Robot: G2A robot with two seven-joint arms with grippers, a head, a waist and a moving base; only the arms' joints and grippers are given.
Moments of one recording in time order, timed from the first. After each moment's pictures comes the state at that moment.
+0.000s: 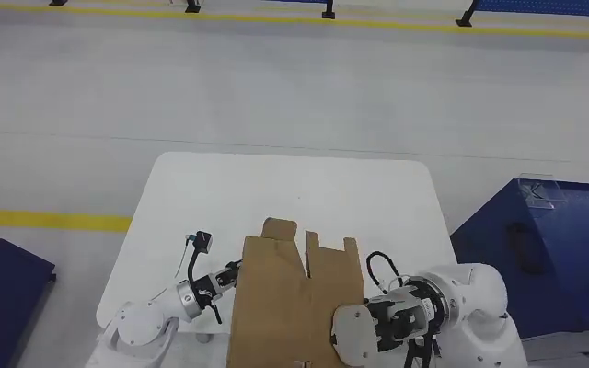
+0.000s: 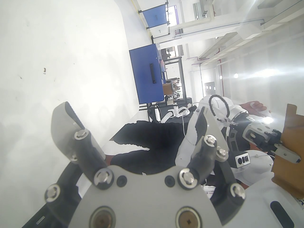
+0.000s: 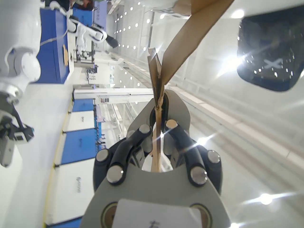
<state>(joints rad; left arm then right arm) 1.38 -1.18 -1.32 -1.63 -0.15 -0.26 -0.77 -1.32 -1.26 1.47 -2.13 -2.49 -0.01 -1.40</state>
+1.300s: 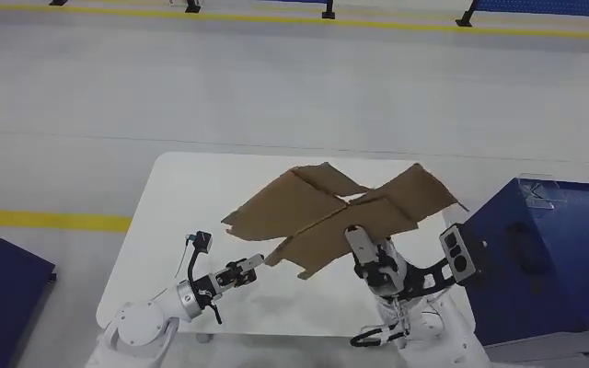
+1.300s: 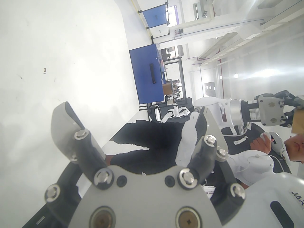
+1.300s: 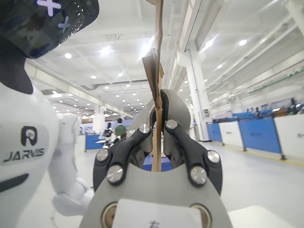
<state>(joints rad) 1.38 -1.18 -1.32 -1.63 -0.15 -0.26 -0.77 -1.33 -1.22 1.18 -2.03 -0.48 -0.85 -0.22</state>
